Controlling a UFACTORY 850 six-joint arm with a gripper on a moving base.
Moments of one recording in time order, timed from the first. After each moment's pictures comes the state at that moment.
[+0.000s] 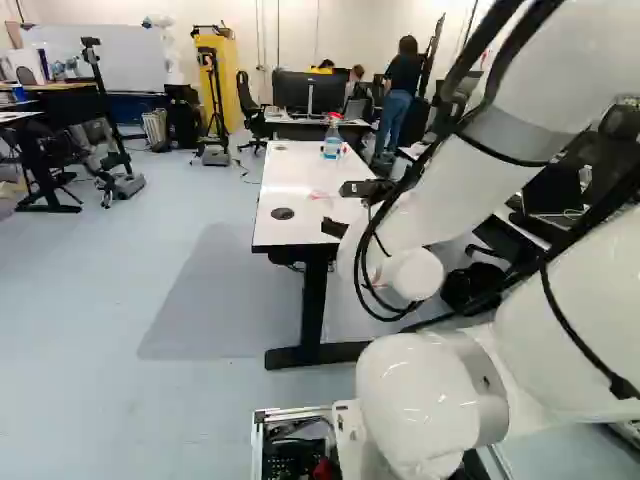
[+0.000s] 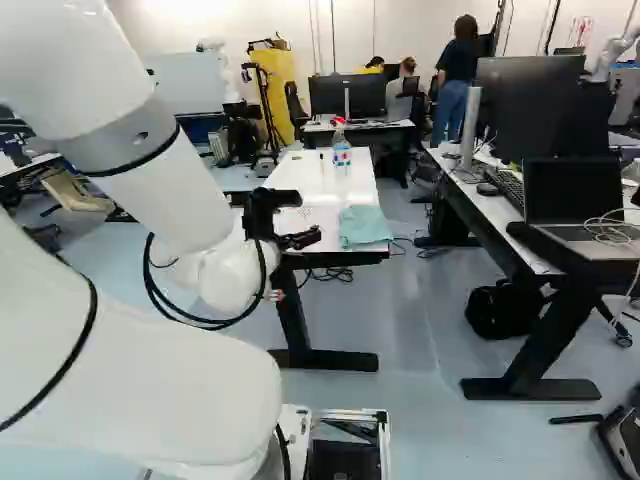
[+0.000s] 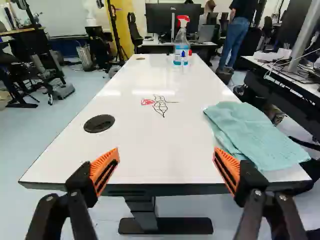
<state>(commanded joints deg) 0.0 16.0 -5.0 0.0 50.0 0.0</state>
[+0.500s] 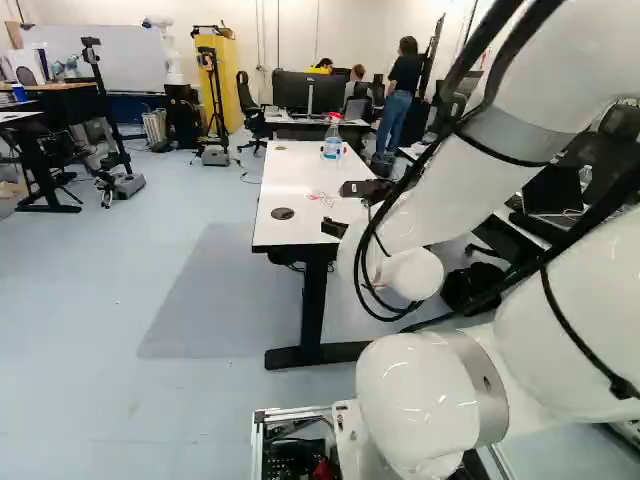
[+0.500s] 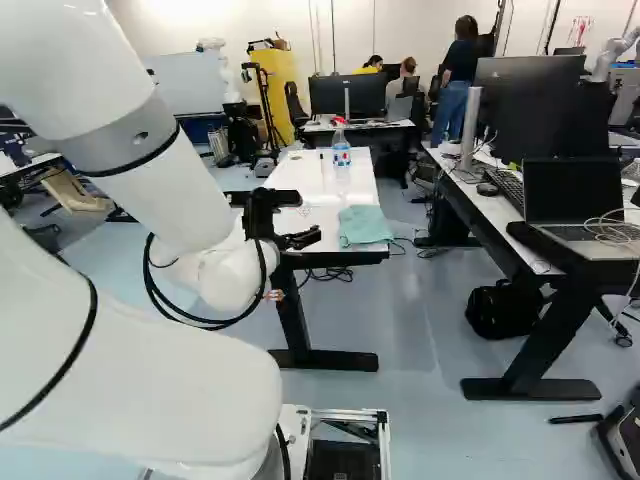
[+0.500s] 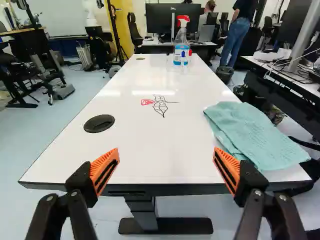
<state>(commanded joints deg) 0.0 16.0 -5.0 0.0 50.0 0.0</state>
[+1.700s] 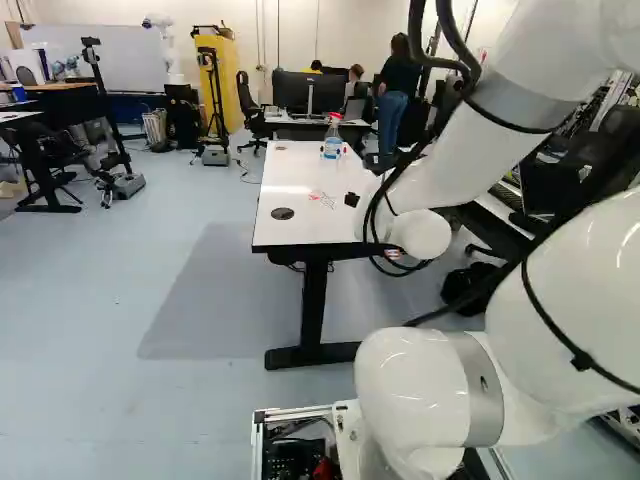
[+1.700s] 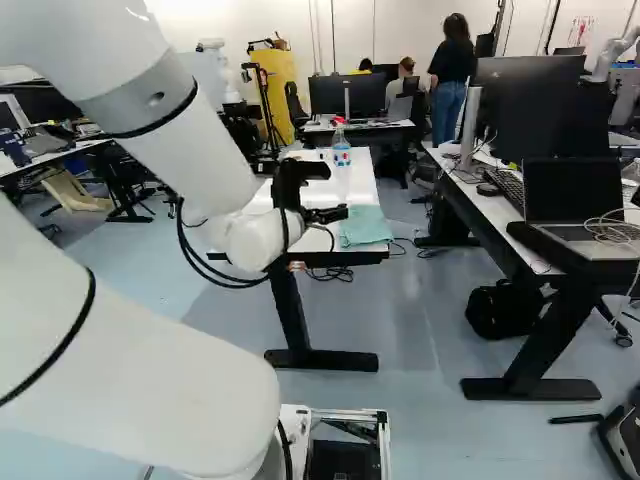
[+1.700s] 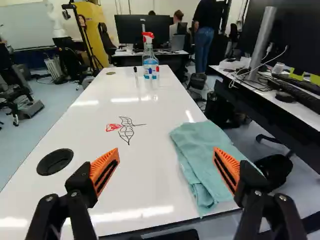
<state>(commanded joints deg) -10.1 13.3 -15.1 0.0 43.6 0.0</state>
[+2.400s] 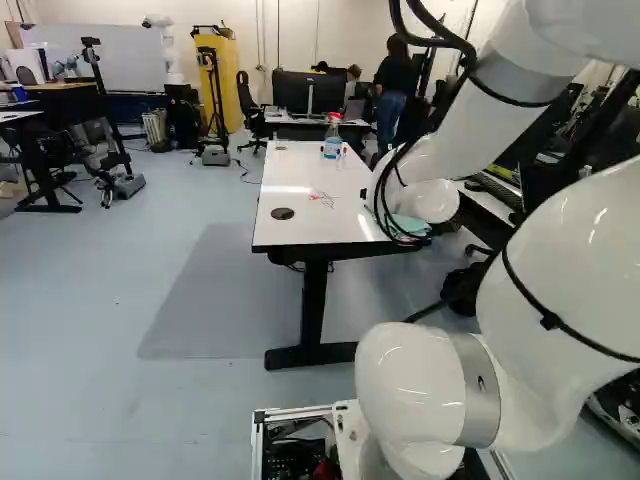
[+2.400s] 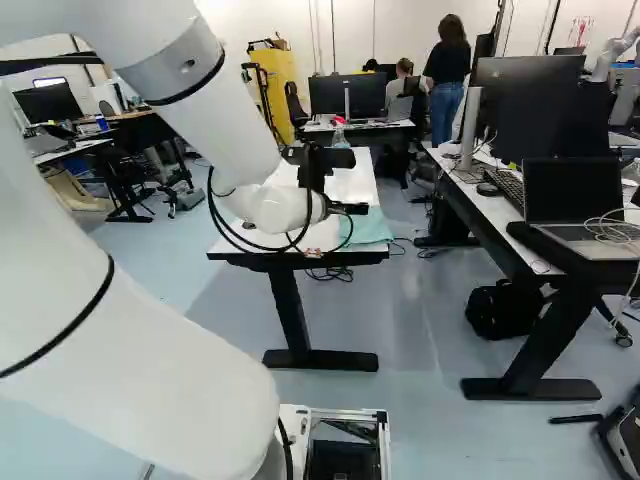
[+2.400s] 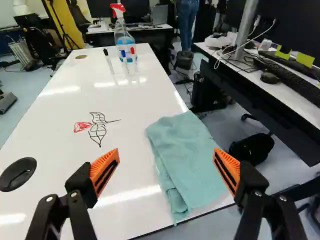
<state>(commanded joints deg) -15.7 8.7 -24.3 0.0 29.6 0.0</state>
